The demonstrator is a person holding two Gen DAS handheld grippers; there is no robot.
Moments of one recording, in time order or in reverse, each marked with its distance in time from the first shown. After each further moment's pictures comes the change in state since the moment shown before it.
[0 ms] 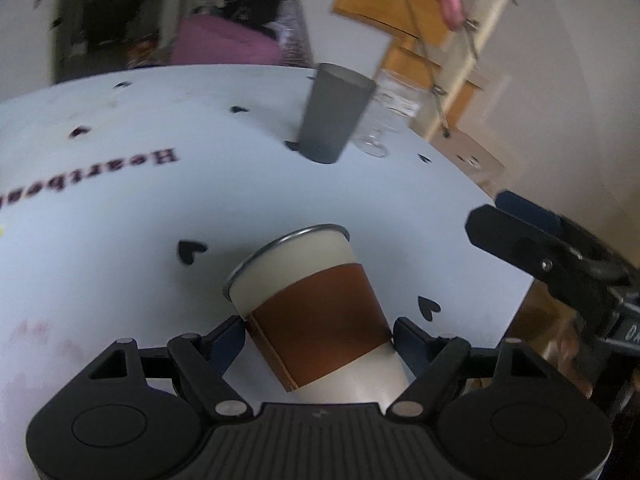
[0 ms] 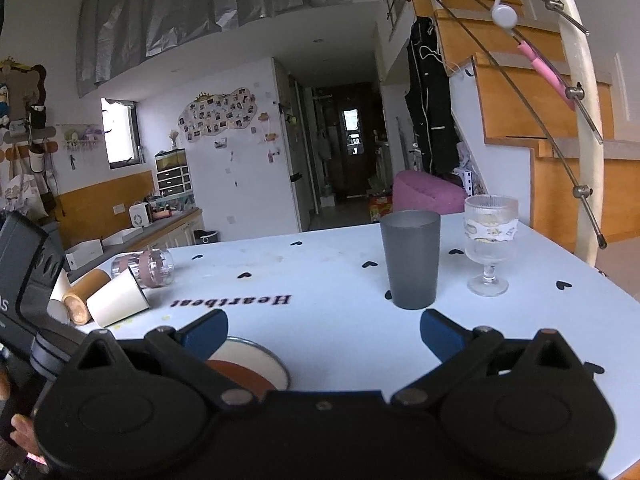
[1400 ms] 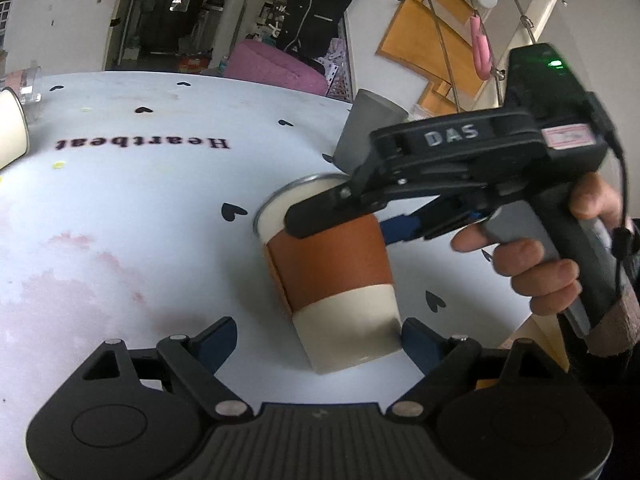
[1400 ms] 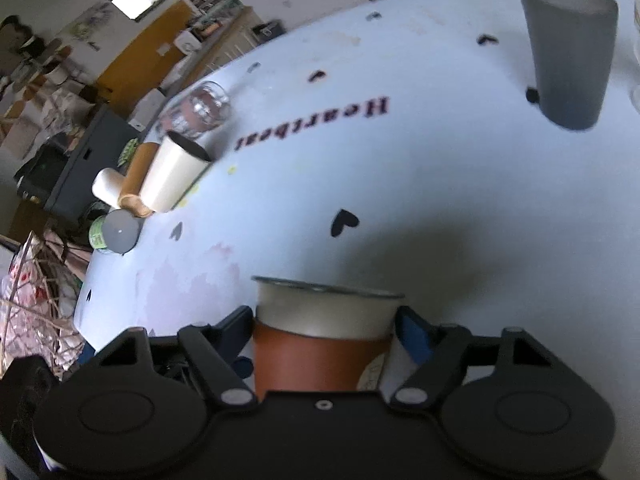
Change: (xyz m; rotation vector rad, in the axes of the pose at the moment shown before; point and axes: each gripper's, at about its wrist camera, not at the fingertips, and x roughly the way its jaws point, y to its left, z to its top) left arm -0.032 -0.002 -0.060 -0.169 -0.150 0.085; right arm 0.144 0.020 0.021 0.193 0.785 0.324
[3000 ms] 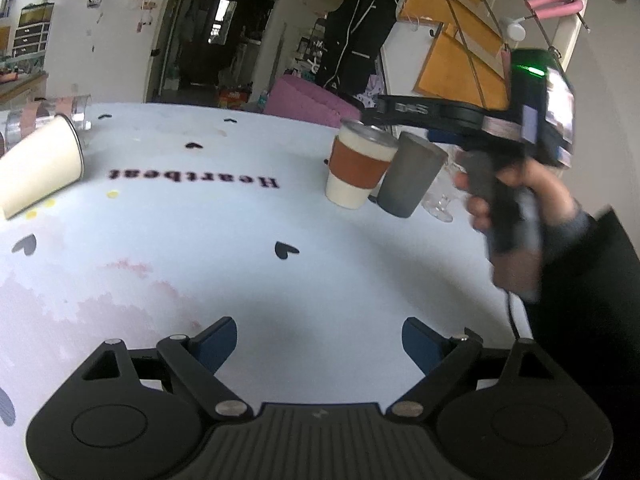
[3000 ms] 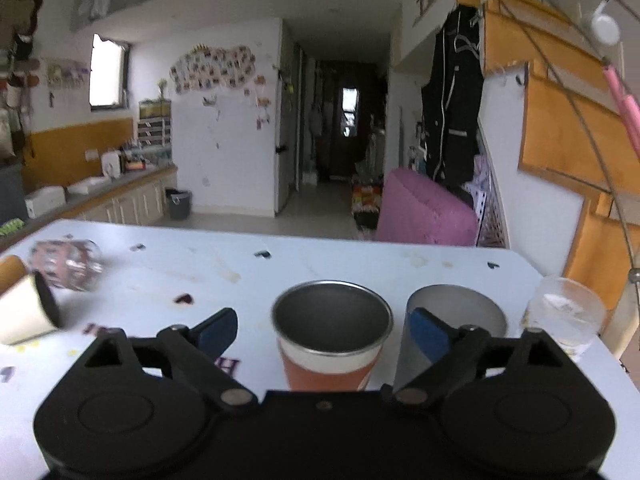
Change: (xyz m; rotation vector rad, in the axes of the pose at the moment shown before) left arm -0.025 0.007 0.001 -0.019 -0.117 0.119; right arm -0.018 0.003 0.061 -0.309 -0.687 -0.471
